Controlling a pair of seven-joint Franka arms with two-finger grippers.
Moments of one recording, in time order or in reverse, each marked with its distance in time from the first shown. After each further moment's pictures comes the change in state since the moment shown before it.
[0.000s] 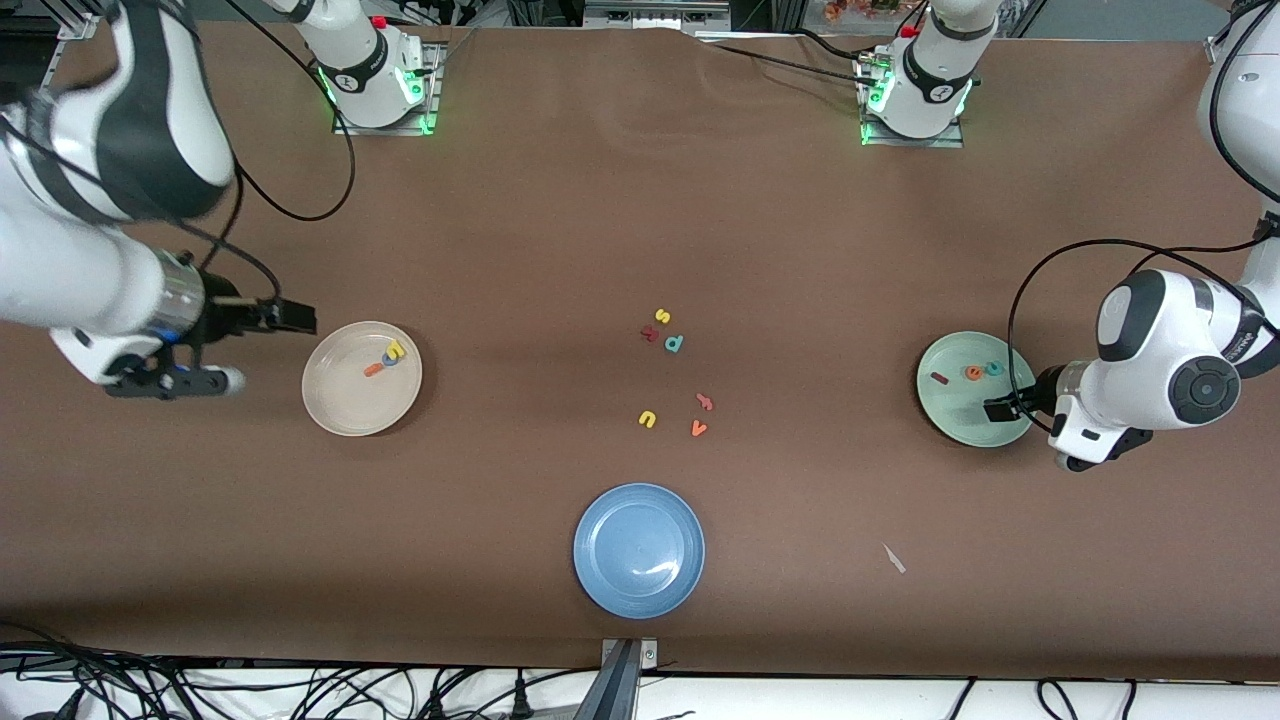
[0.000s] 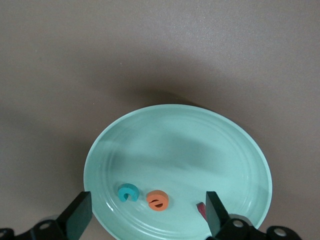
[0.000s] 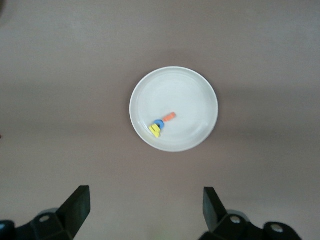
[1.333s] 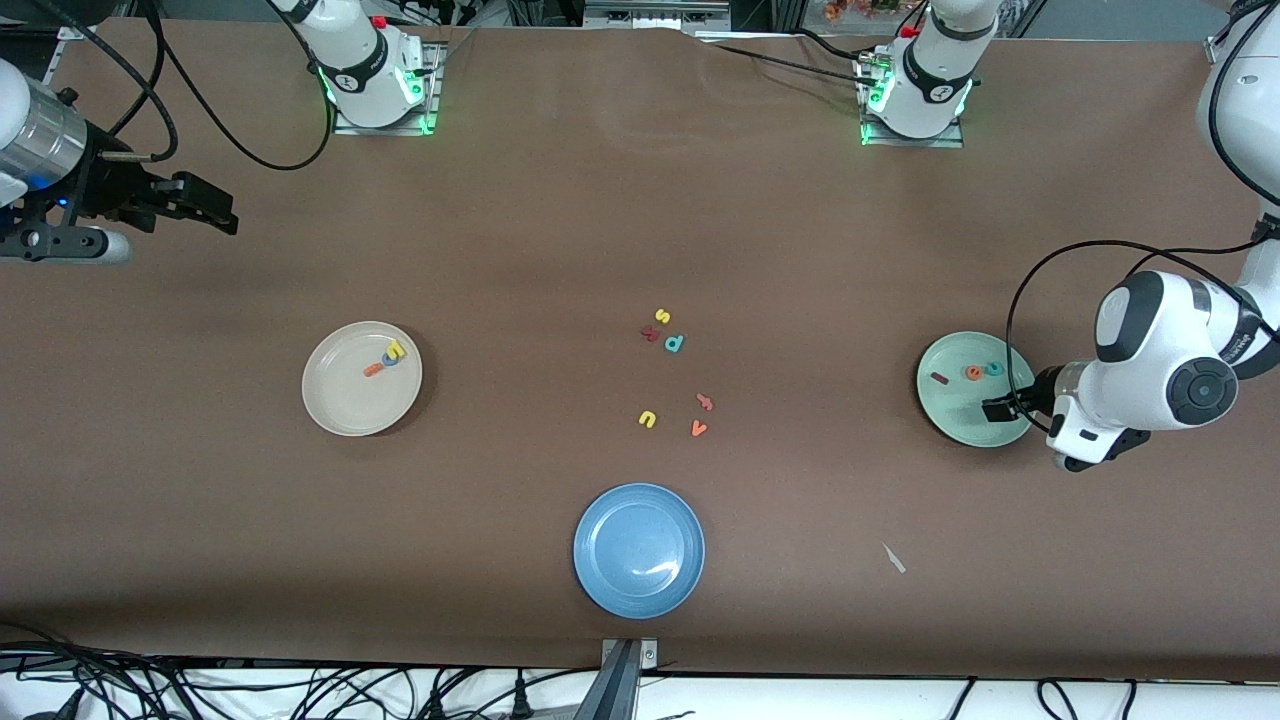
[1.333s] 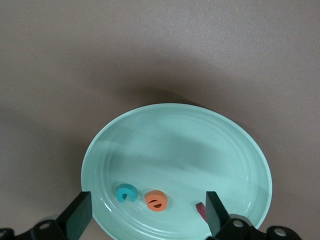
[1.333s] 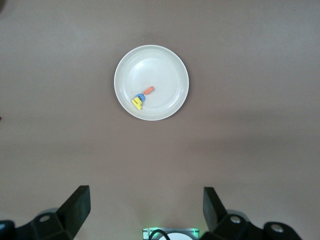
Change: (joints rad) left arm 0.000 0.005 -0.001 0.000 0.000 0.001 0.000; right arm -0.075 -0.265 0.028 -0.160 -0.032 -0.044 0.001
